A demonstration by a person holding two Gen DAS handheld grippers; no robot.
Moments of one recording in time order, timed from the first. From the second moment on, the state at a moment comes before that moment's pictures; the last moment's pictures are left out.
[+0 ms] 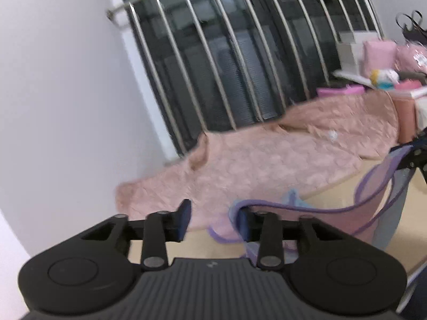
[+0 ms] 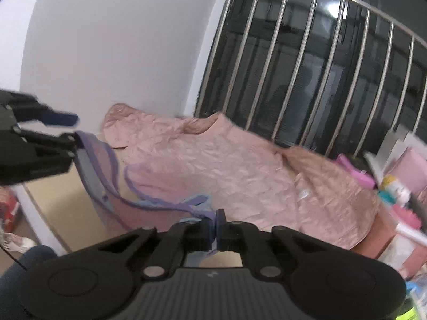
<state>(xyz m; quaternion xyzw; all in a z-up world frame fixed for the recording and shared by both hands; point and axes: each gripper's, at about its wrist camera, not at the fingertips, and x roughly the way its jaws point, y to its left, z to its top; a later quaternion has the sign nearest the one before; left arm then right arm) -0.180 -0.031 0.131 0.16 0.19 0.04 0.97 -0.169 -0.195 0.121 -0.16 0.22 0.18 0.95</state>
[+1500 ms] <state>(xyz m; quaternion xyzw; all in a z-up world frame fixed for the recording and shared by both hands) -0.032 -0.012 0.274 0.26 0.37 -0.19 0.87 -0.022 -0.212 0.288 -0.31 0.38 0.28 0.83</state>
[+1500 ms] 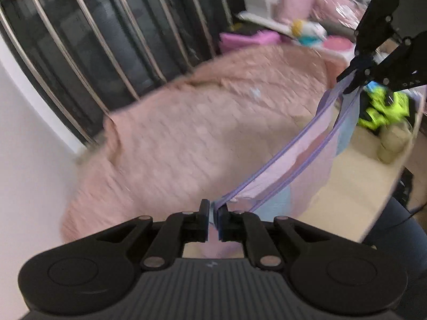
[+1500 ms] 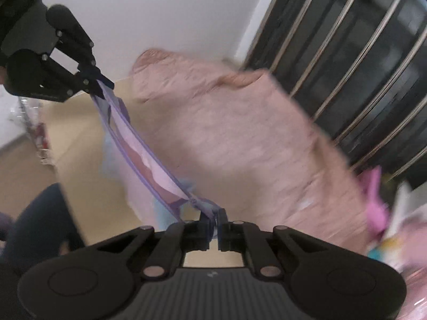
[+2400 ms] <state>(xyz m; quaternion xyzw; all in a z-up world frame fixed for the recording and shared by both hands) 0.241 -0.031 0.539 0.29 0.12 -0.02 0.95 0.246 -0.206 0.531 -0.24 0.18 0.13 0.94</state>
